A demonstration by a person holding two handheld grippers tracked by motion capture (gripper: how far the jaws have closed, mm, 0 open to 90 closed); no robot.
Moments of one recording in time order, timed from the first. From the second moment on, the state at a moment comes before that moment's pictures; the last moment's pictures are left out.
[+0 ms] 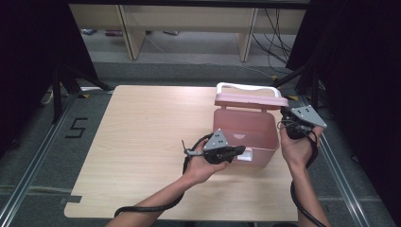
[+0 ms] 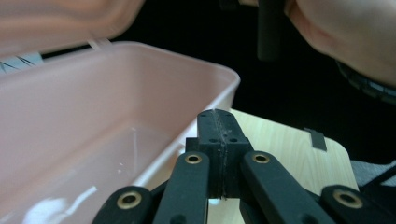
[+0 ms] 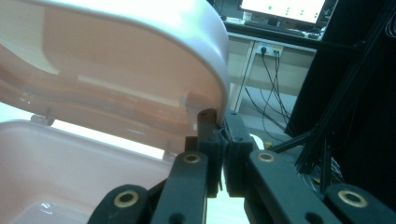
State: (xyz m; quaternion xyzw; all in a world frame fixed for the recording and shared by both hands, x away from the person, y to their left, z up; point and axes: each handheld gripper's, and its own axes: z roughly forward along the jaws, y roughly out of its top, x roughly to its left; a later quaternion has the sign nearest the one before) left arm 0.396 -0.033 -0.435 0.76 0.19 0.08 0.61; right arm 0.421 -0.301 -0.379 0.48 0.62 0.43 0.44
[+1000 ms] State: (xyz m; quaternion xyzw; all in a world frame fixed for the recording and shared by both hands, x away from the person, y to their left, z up) left arm 0.427 0.010 -0.401 0.72 0.26 0.12 0.64; right arm 0.404 -0.301 -0.392 0.49 0.62 0.43 0.44
